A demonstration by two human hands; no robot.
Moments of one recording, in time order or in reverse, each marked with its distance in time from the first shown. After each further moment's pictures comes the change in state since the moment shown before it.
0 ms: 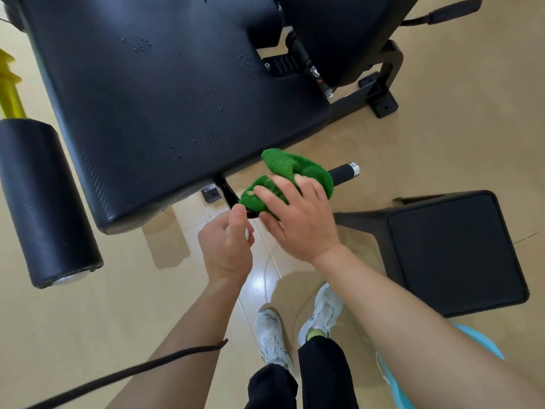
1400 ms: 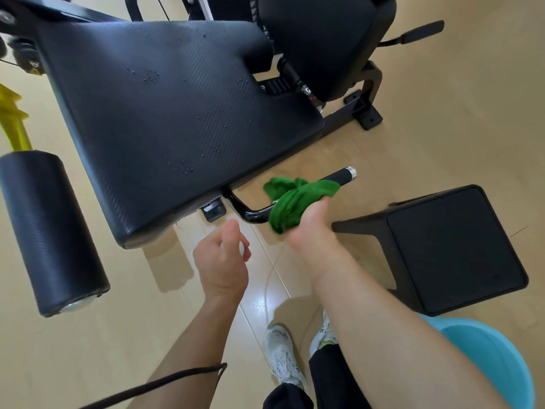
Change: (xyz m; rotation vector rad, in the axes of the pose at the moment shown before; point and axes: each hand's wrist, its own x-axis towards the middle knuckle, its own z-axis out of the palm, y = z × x) left_hand -0.006 0.004 -0.037 -0.005 -0.030 0.000; right_hand 0.049 -0.032 -0.006 1.946 0.469 1.689
